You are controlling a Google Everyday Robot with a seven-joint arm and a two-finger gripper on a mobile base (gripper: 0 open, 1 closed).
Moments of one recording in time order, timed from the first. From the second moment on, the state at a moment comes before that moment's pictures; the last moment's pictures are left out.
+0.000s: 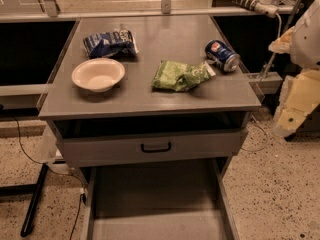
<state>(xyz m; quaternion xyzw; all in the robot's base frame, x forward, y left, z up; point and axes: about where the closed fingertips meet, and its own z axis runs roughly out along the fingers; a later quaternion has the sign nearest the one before) 0.438 -0.217 0.976 -0.60 0.78 -0.03 0.16</state>
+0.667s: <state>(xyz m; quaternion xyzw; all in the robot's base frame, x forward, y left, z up) 0.445 -0.205 0.972 -0.62 0.77 -0.02 0.17</state>
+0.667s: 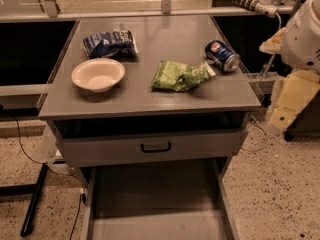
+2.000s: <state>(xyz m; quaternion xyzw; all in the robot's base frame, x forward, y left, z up) 0.568 -0.125 0.924 -0.70 0.61 0.05 0.36</state>
